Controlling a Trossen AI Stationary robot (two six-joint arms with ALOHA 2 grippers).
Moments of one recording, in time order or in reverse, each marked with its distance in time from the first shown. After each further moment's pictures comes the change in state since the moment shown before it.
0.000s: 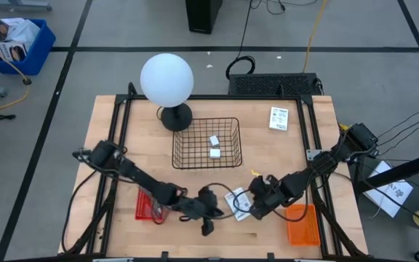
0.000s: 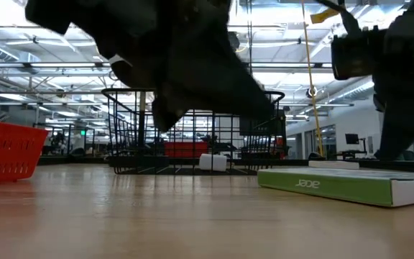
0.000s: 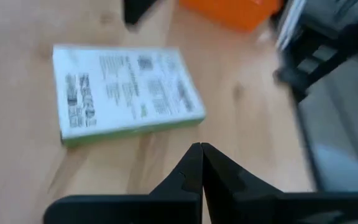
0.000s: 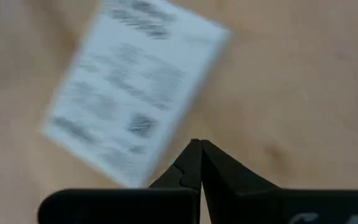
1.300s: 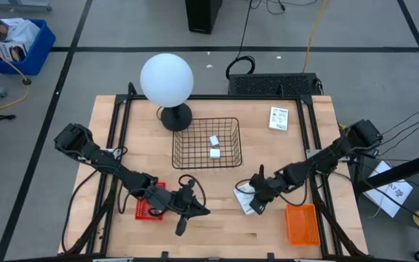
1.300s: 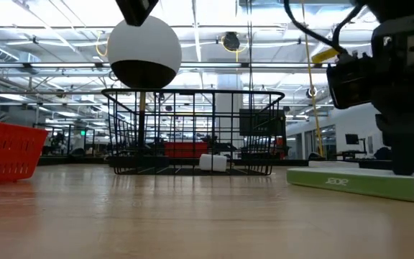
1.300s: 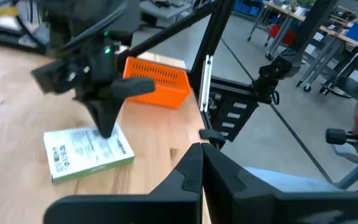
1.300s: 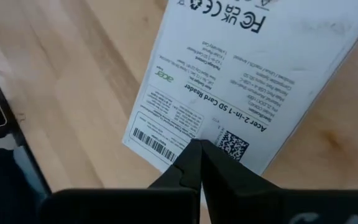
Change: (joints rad) left arm -0.069 -0.412 -0.229 0.156 -0.031 0.206; right arm -0.111 -0.068 -0.211 0.350 -0.300 0.038
